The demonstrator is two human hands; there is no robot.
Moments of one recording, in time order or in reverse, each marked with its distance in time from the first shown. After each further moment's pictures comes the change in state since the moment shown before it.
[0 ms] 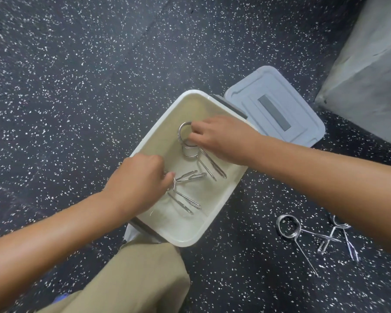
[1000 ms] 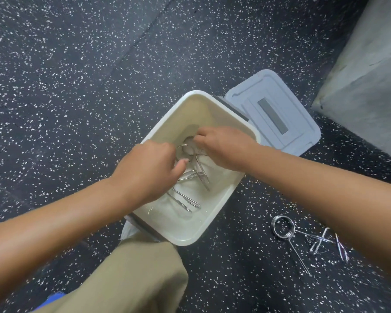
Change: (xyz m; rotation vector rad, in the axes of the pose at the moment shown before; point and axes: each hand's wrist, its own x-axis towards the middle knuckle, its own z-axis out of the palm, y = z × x) left_hand 0.004 0.020 -0.030 -0.061 0.034 0.066; right_hand 0.000 -0.012 0.008 0.195 -0.090 0.173
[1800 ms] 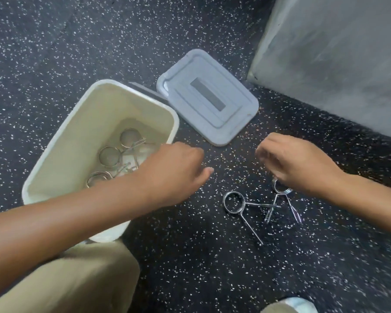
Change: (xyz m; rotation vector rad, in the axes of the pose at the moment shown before) left_hand 0.021 0.156 0.060 0.104 -0.110 0.458; right_hand -0.273 0.059 0.000 0.188 0.103 0.485
